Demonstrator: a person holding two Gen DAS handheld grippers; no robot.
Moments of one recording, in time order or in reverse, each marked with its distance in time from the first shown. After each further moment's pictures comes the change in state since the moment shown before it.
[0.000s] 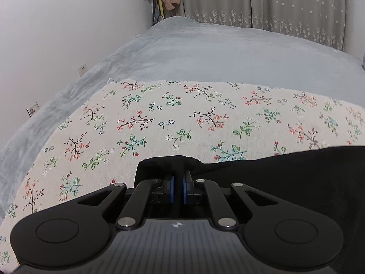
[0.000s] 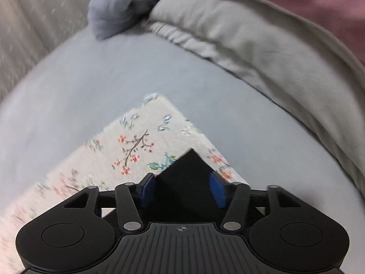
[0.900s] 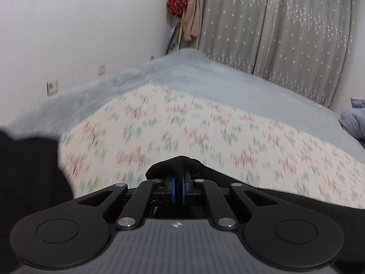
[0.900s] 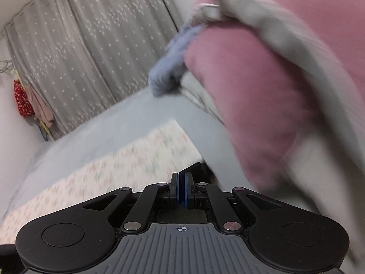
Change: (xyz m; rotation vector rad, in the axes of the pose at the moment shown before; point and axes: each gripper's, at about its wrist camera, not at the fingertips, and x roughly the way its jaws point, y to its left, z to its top) left arm -0.158 0.096 -0.121 -0.248 -0.137 -0.135; right arm -0.255 -0.216 -0.185 -0.017 -0.323 0.354
